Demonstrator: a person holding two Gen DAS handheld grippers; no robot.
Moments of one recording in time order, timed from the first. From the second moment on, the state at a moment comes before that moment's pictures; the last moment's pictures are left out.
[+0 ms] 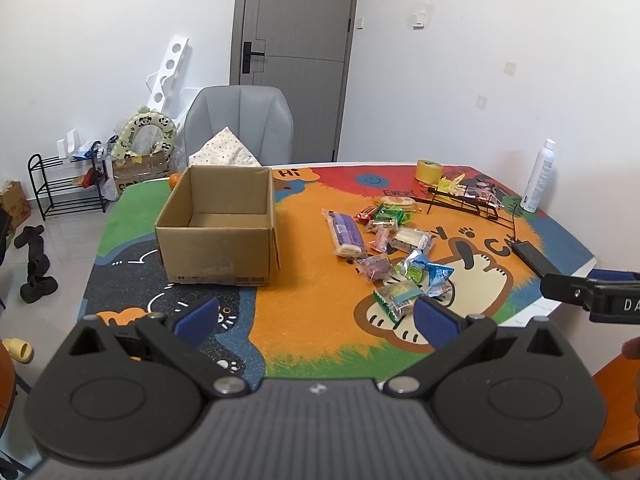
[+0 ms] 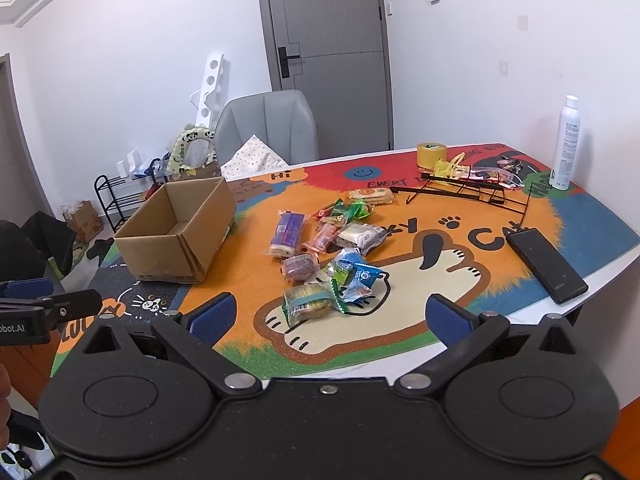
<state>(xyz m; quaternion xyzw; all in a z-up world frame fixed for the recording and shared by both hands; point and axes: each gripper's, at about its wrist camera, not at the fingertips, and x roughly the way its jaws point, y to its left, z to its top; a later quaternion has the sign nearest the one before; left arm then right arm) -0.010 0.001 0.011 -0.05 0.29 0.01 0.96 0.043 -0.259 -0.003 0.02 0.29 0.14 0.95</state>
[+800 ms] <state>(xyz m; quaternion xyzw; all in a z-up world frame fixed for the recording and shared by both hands) -0.017 0.014 0.016 -0.06 0.28 0.01 0.96 0.041 -0.256 0.001 0.02 0.28 0.15 0.95</state>
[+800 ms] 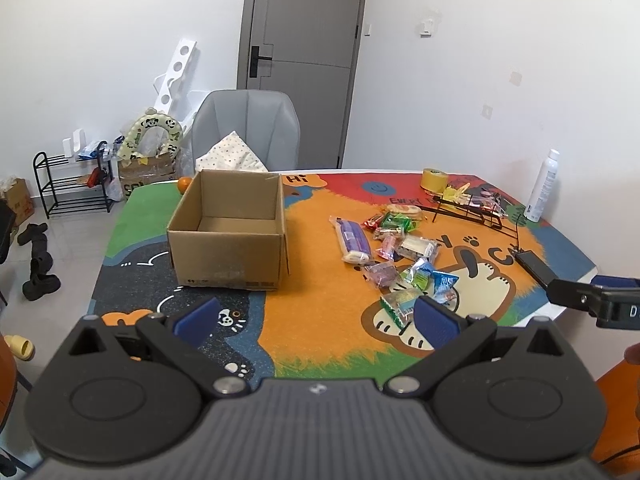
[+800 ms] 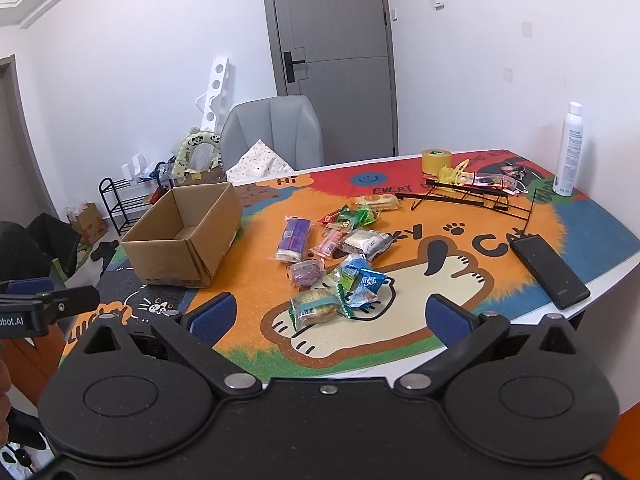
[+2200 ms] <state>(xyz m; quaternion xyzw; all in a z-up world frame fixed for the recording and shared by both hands) 0.066 -0.008 -0.050 -0.08 0.27 -0.02 0.96 0.114 -0.278 -0.071 0.09 0.28 0.13 0.95</state>
